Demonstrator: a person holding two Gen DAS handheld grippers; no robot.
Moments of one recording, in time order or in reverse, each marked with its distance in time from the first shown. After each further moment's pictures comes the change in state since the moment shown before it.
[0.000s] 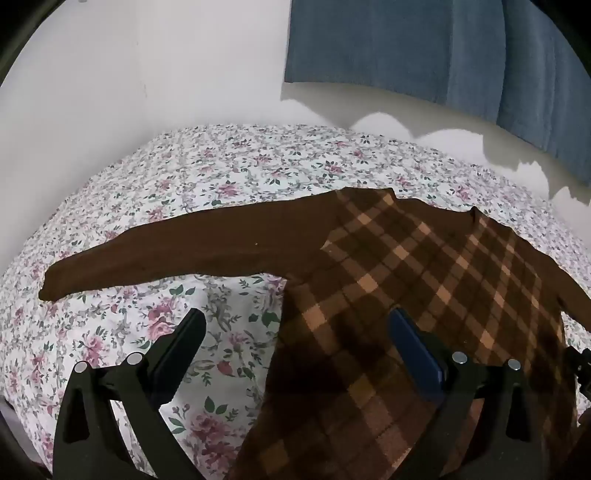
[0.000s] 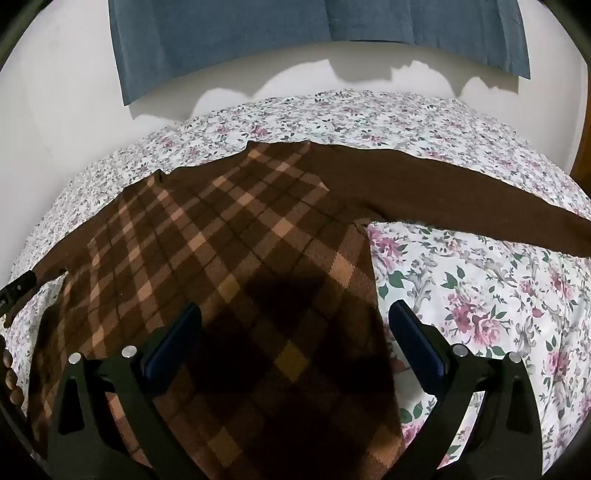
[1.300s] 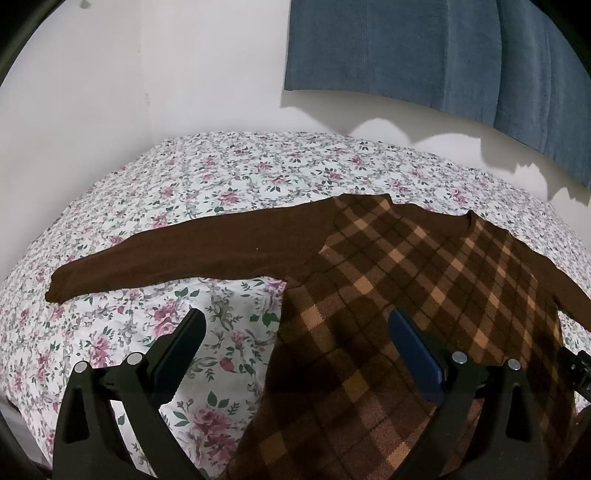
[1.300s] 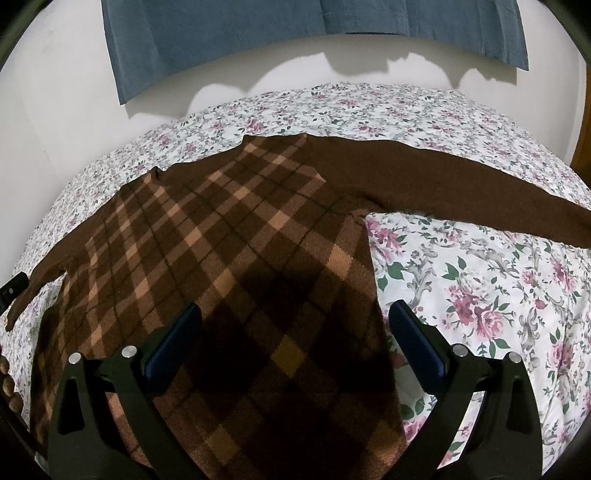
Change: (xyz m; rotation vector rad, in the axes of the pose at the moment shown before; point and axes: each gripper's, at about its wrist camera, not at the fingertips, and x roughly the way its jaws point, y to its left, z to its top) left arm -0.017 -0.006 0.004 0.013 -0.026 0.017; right arm 0.004 -0.003 -0.002 0.022 0.024 0.003
